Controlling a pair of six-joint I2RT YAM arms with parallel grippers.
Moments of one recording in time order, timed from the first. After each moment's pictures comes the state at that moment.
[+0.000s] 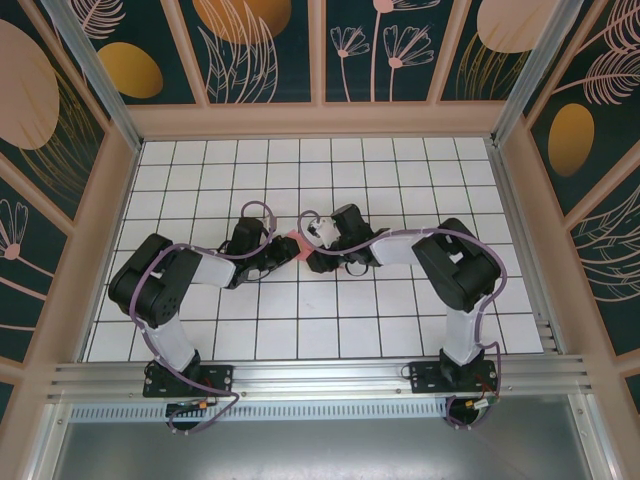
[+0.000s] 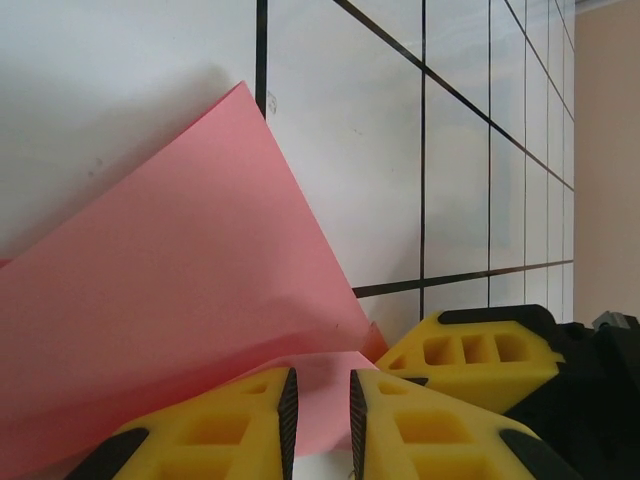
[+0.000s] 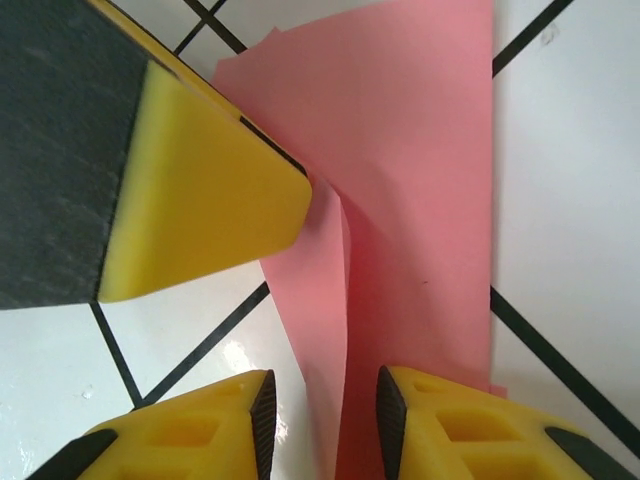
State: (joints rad) left arm -0.46 1.77 0.60 0.52 0.44 -0.94; right arm 0.69 1.90 0.97 0.05 -0.46 0.03
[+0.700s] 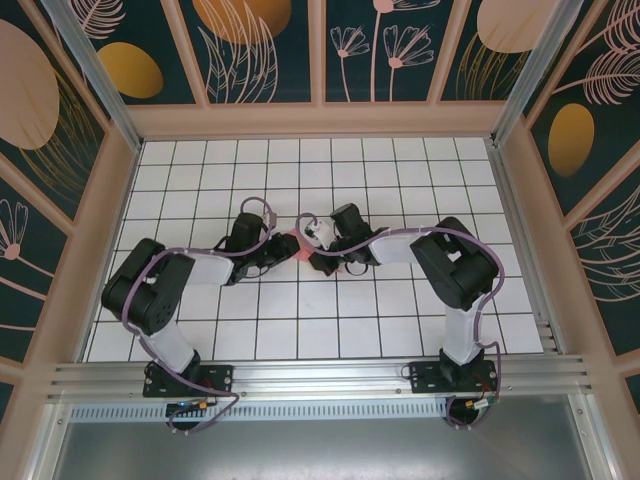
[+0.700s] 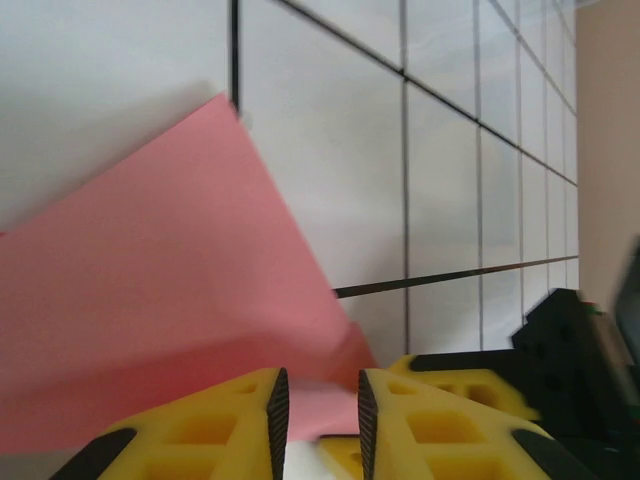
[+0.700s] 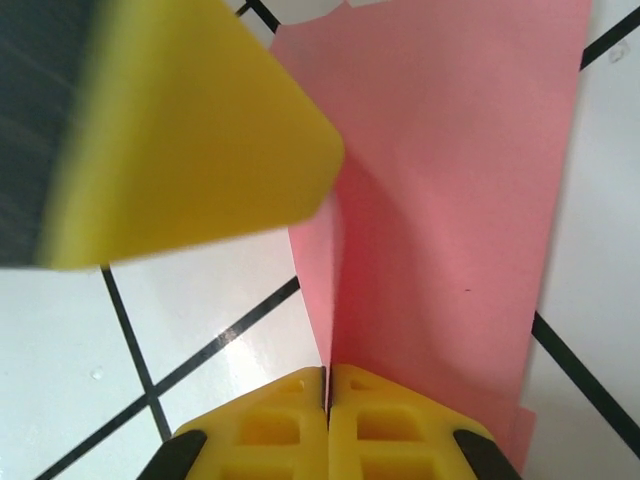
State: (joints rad) left arm -0.46 1.69 0.63 0.41 0.42 -0.89; right arm 0.69 1.92 0.98 0.05 -0.51 -0.04
